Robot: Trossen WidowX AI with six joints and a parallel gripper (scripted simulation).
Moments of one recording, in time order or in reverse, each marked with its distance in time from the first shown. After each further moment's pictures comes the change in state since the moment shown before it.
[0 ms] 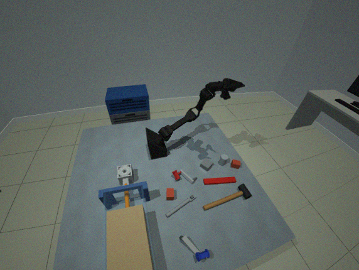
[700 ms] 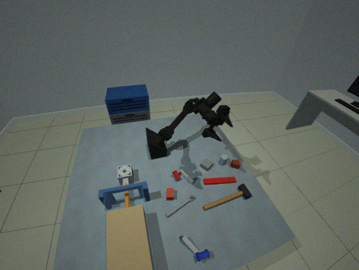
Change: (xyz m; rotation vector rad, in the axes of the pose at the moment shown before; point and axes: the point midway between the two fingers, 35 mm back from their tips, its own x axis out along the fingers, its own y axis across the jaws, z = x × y) arm -0.022 0.240 0.220 1.550 -0.235 0.774
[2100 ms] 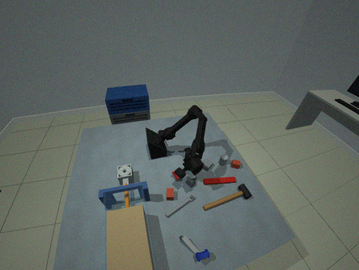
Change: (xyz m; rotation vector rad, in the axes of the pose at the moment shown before) arm -0.030 0.405 0.029 1.320 0.766 1.336
